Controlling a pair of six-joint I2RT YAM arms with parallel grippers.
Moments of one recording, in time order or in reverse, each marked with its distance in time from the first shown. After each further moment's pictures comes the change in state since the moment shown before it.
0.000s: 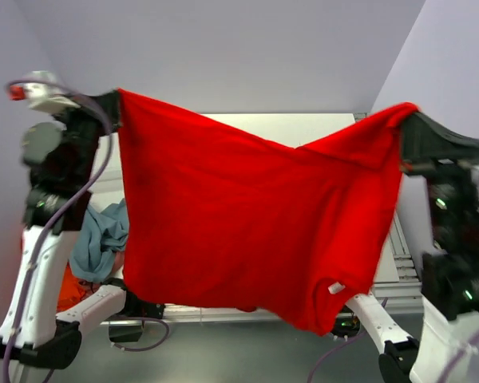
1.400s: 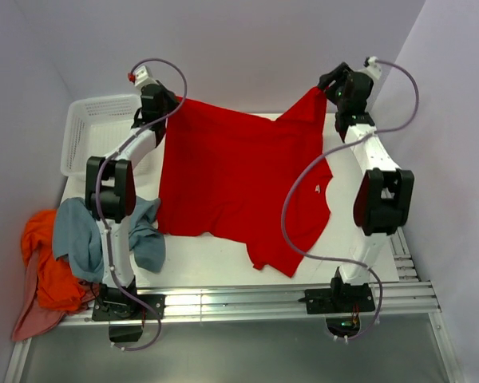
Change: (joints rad) left arm 0.060 1.163 0.227 0.536 -0.061 -0.075; right arm -0.129 1.089 -0.140 0.500 0.134 0.163
